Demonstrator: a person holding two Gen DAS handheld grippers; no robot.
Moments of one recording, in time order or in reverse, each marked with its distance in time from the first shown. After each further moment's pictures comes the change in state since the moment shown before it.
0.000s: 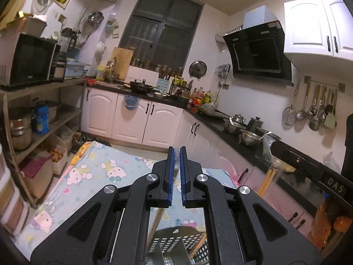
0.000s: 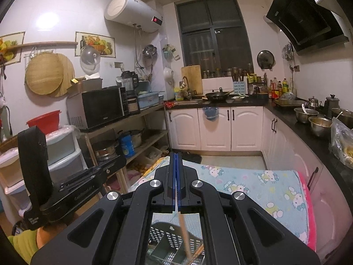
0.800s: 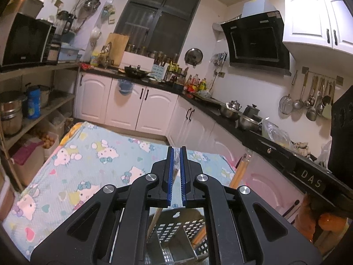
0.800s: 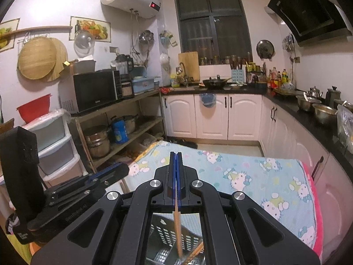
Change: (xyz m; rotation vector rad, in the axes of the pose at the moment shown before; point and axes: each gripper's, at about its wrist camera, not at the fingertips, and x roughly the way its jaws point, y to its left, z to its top) left arm 0.026 0.011 -0.050 -0.016 0.075 -0.044; right arm 0.056 -0.005 -0.046 -0.011 0.084 -0.033
